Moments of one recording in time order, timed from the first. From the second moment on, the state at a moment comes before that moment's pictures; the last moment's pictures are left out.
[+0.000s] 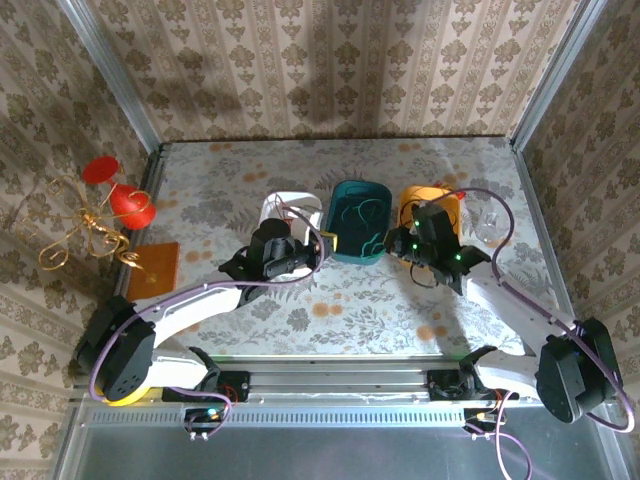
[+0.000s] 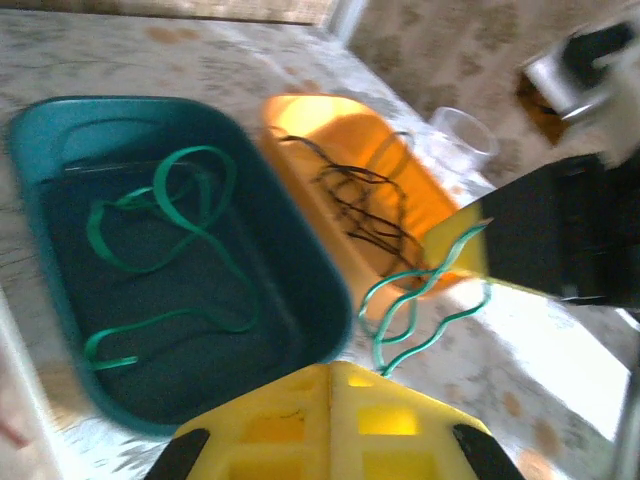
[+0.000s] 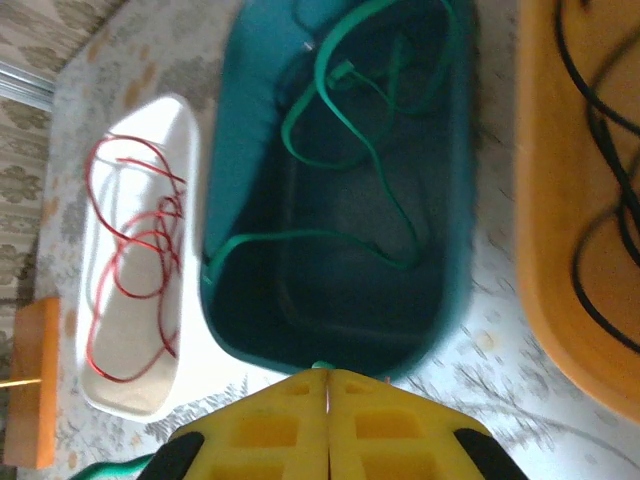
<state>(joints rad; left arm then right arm) -0.79 1.30 0.70 0.26 0.18 -0.40 0.41 1.21 0.79 -0.25 -0.10 0.78</state>
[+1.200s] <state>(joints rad) -0.37 0.65 0.43 -0.39 -0.84 -0.35 0.35 0.43 0.16 -0.01 0.62 0.22</state>
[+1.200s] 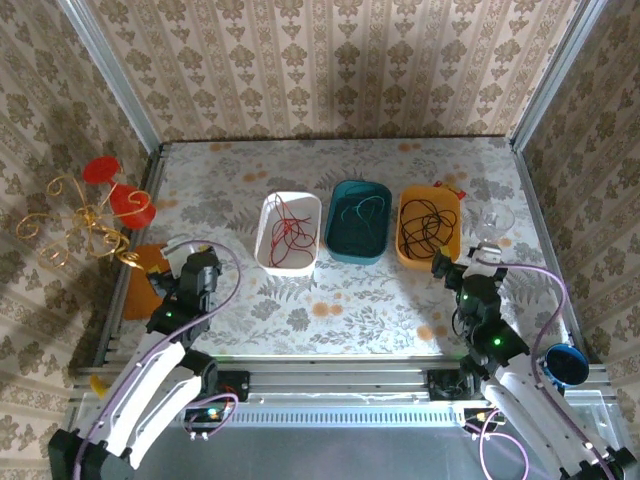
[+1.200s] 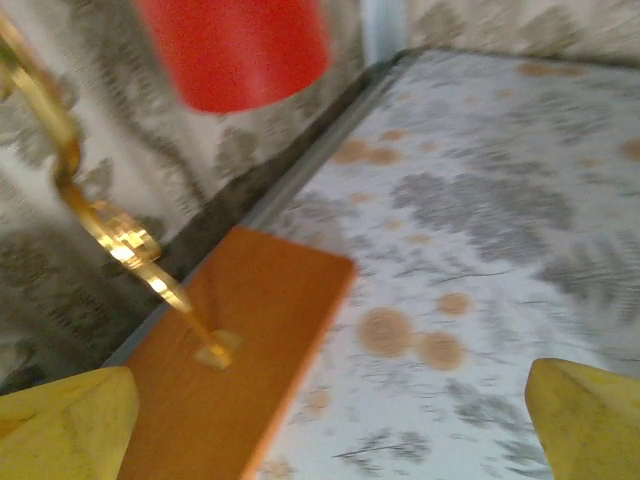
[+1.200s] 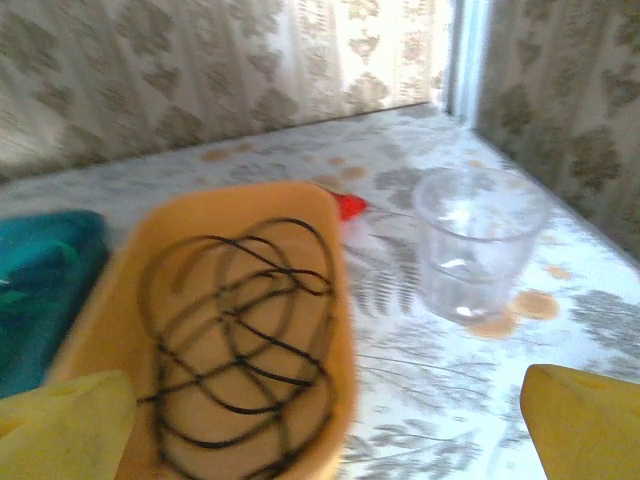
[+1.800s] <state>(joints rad) -0.16 1.29 0.39 0.27 -0.51 -0.01 -0.04 1.31 0.30 0.59 0.32 0.19</state>
